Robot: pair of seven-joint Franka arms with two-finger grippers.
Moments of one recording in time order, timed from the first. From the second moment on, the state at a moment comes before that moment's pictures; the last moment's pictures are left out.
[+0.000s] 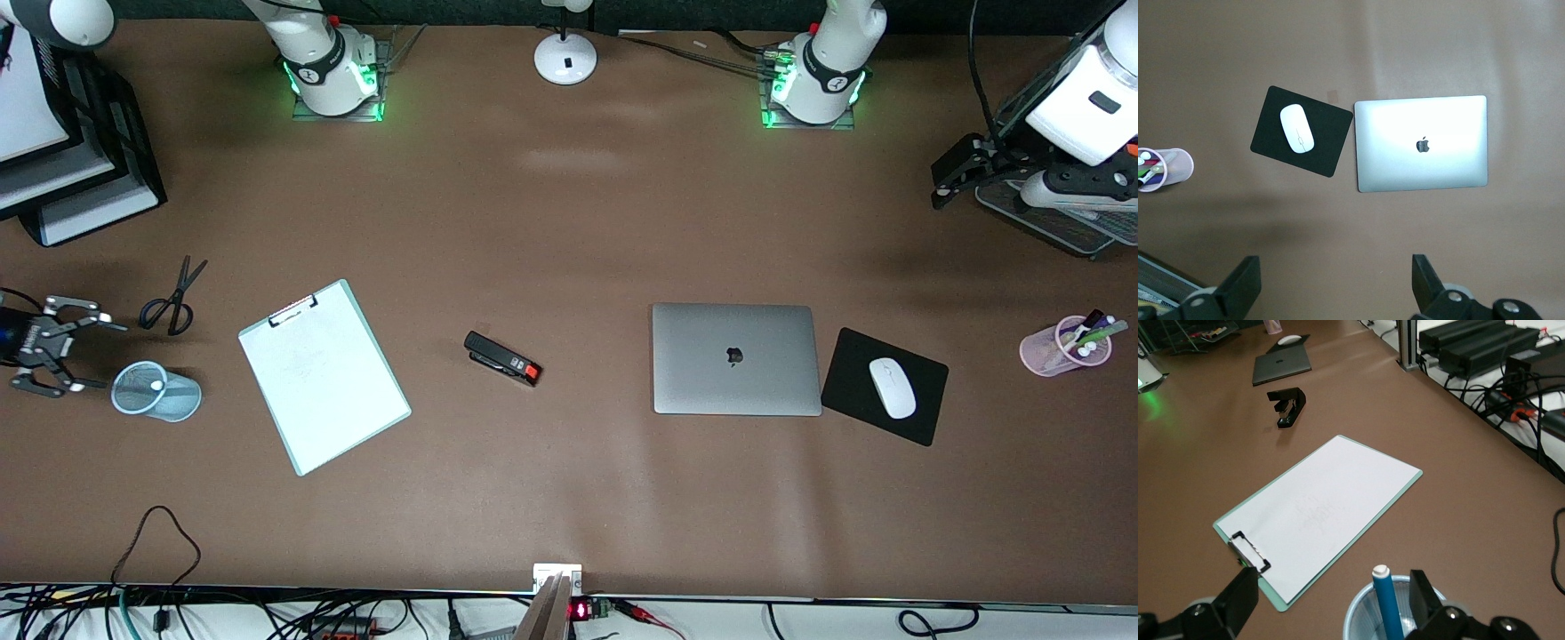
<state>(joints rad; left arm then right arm) 0.10 -0.08 -0.19 -1.65 0.00 1.61 -0.05 -0.54 0.79 -0.05 -1.23 0.81 1.53 -1.95</state>
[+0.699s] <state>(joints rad) 0.10 -0.08 -0.19 -1.65 0.00 1.61 -0.05 -0.39 0.61 -0.04 -1.13 0.61 1.38 -1.39</state>
